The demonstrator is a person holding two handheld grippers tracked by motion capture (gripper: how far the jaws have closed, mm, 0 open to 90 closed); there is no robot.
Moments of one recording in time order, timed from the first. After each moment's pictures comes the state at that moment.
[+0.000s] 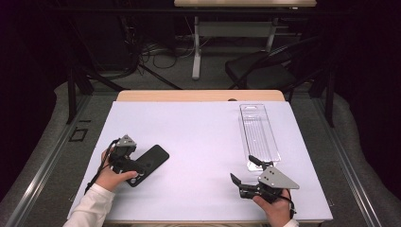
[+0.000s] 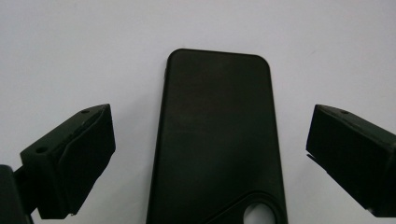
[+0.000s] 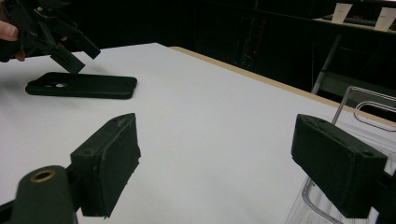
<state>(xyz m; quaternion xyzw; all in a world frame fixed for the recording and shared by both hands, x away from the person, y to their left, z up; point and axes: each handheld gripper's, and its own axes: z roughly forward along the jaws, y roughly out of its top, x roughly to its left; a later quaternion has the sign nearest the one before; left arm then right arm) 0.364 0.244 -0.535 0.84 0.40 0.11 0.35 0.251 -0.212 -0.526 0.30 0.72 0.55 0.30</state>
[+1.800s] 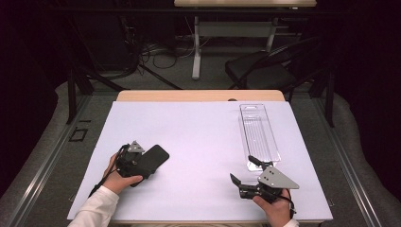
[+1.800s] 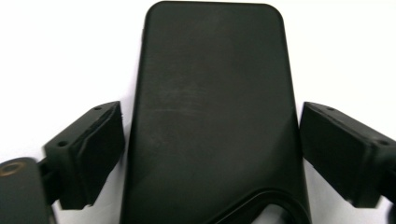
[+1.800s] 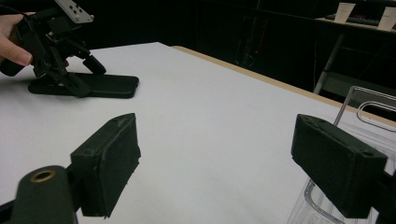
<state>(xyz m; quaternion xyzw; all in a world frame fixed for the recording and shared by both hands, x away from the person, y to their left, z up) 0.363 0.229 -0.560 0.87 0.38 0.11 0.30 0.251 -0.212 -0.526 0.30 0.72 0.55 0.30</state>
